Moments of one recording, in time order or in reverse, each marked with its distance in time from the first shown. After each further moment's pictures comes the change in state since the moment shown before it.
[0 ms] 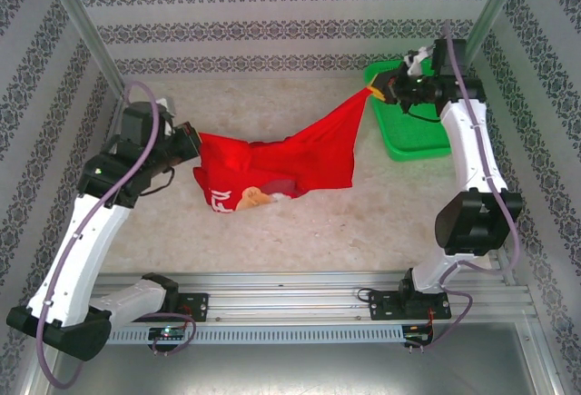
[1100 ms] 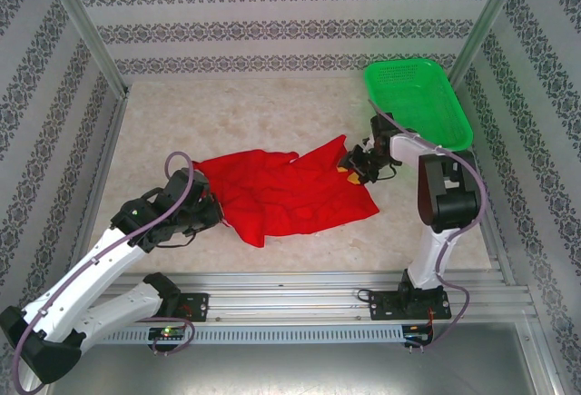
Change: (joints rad) left arm -0.305 -0.220 -0.552 -0.029 0.010 -0.334; right arm 0.194 0.229 -0.564 0.182 0.270 -0.082
